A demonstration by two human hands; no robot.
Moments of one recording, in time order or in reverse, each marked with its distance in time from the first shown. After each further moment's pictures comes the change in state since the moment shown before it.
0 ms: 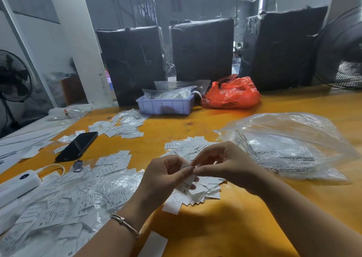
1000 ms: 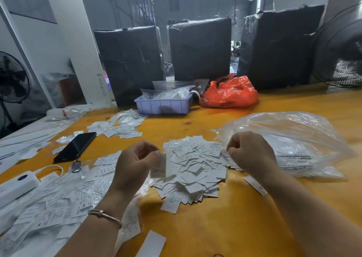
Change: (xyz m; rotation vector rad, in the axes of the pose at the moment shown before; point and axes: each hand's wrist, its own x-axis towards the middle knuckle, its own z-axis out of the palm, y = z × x) left_hand 0.007 -0.002 -0.038 0.210 0.405 -0.030; right_hand 0.006 0.023 -0.028 -0.694 0.520 0.294
